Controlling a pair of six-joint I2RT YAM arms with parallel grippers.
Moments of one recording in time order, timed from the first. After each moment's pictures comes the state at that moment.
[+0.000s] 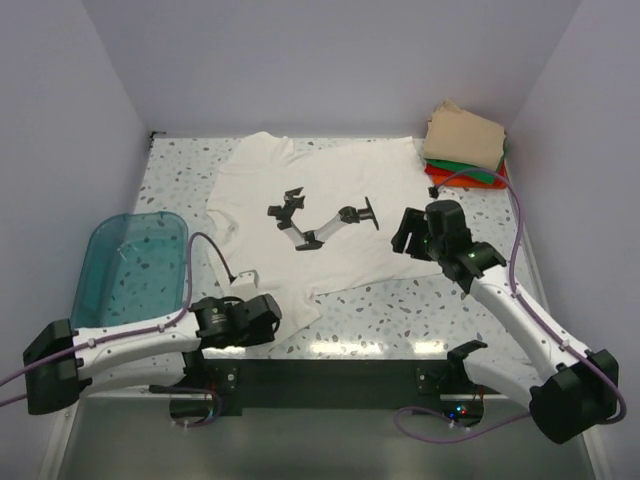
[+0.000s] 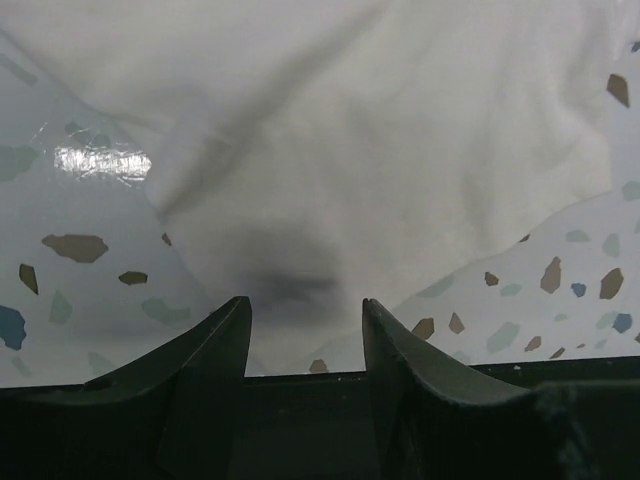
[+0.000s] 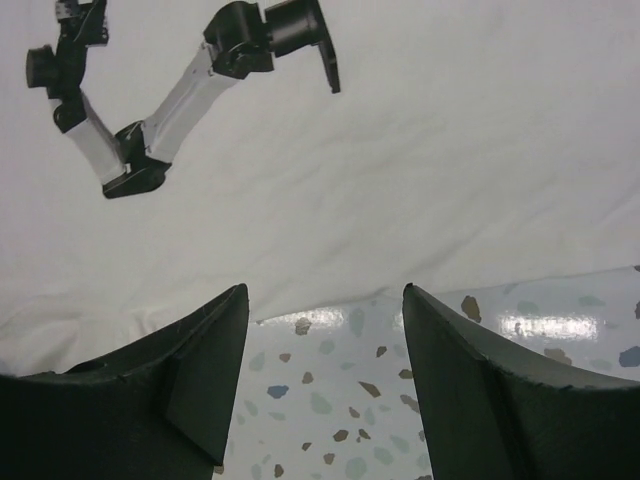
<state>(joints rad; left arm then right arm) -1.08 0.91 0.47 -0.75 -0.35 -1.22 0.44 1.05 0.84 -0.49 0.15 0.55</state>
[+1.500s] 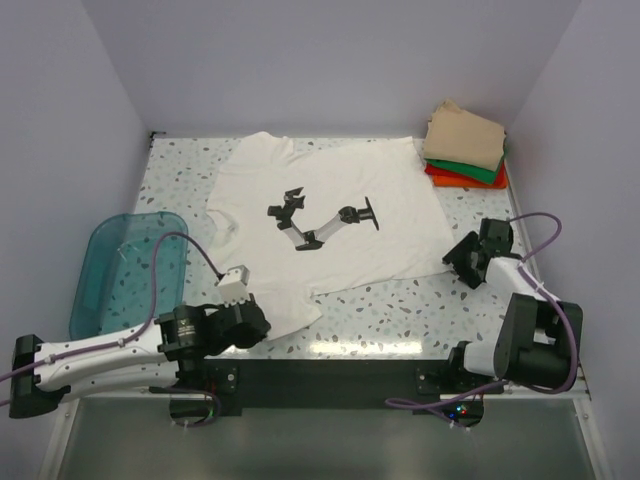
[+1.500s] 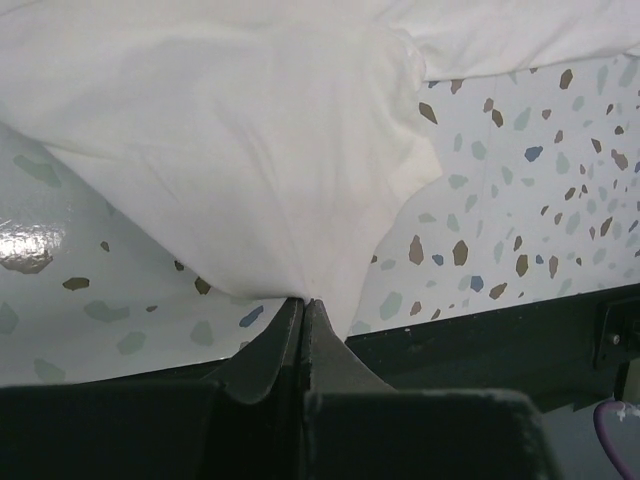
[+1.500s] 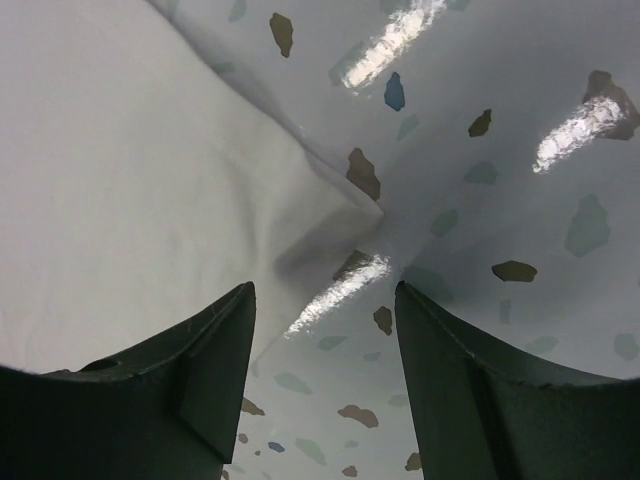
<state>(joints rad) -1.24 0.69 0.51 -0.81 -0.48 -1.31 -0.21 1.31 0.61 -0.31 -0.01 0.64</state>
